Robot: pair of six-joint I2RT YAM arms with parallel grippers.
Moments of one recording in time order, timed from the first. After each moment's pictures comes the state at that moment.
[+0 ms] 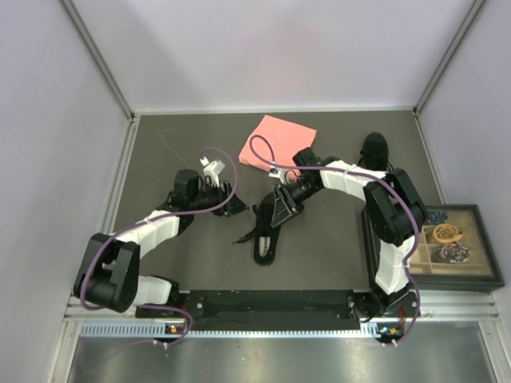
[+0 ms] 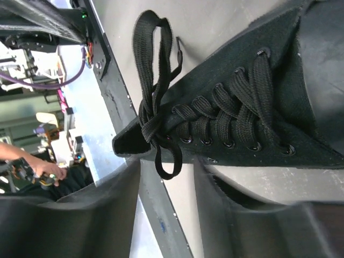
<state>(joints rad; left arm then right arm) -0.29 1.33 0.58 0.20 0.71 -0.42 0.54 1.91 1.26 -0.63 -0.97 0.02</state>
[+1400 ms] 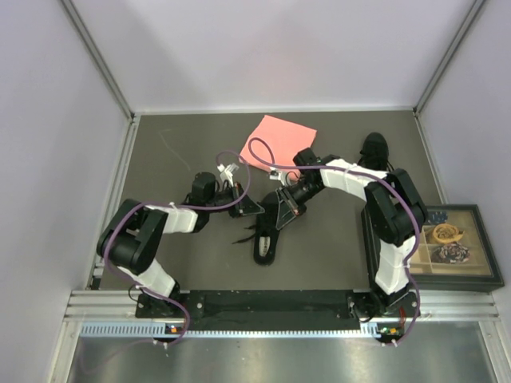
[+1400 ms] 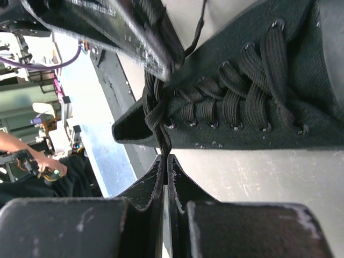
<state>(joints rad) -0.39 1.63 0.58 0.62 0.80 -0.85 0.54 1.91 1.28 -0.73 -0.96 -0.05</state>
